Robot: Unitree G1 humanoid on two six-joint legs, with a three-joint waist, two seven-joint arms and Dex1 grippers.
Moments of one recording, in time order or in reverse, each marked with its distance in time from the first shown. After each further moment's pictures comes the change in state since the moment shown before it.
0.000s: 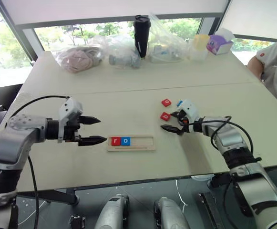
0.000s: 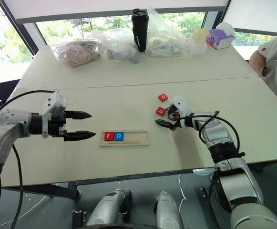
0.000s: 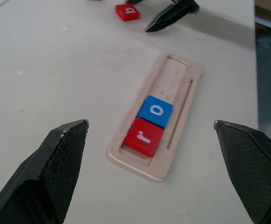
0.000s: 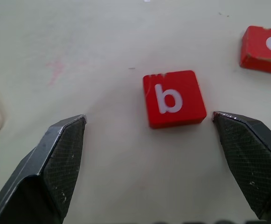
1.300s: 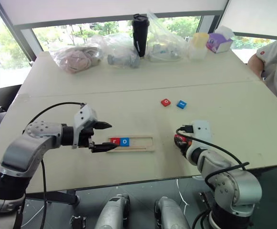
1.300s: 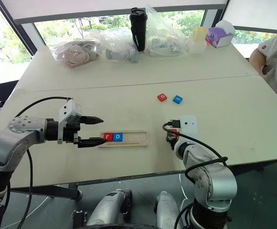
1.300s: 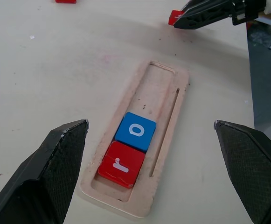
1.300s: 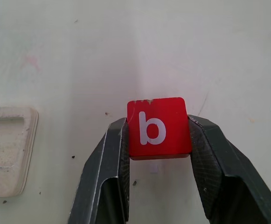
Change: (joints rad) left arm 0.016 -0.025 -0.135 -0.075 -0.037 -0.055 0.097; right arm 0.506 0.498 -0.322 -1.328 0.002 1.198 -0.859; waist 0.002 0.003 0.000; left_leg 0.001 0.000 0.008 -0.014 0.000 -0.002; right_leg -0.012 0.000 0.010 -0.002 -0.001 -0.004
